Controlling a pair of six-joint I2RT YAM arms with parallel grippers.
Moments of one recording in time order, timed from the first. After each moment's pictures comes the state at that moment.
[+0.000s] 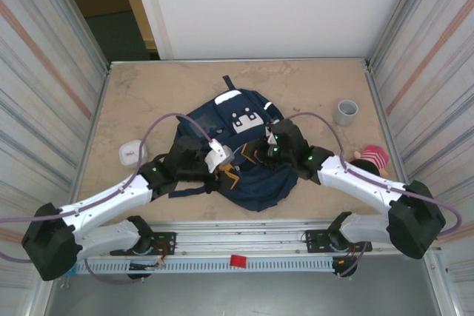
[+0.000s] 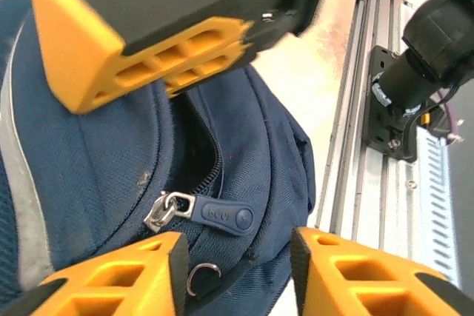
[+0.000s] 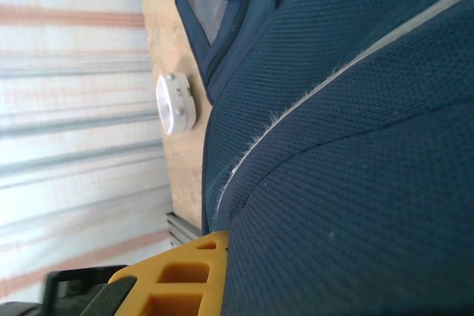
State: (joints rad) left arm -0.80 1.04 0.64 -0.17 0.48 0.04; right arm 0.73 1.23 0.78 -0.15 -0.34 1.20
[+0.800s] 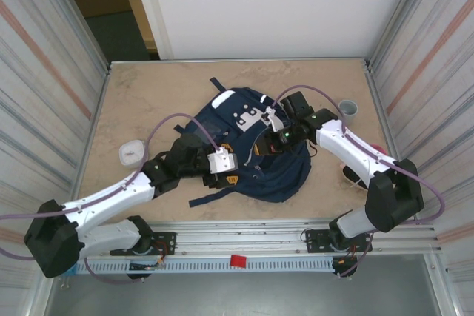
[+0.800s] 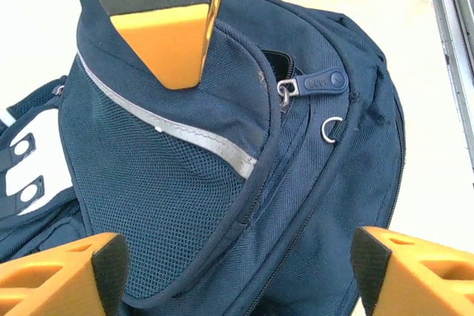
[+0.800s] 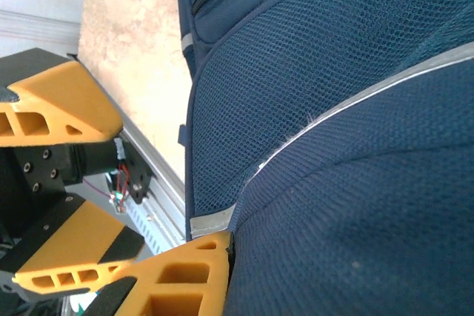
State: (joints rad) left arm -0.79 1.10 0.65 -0.13 0.34 0.59; right arm 0.49 1.46 1.12 -0.78 -0.70 0.28
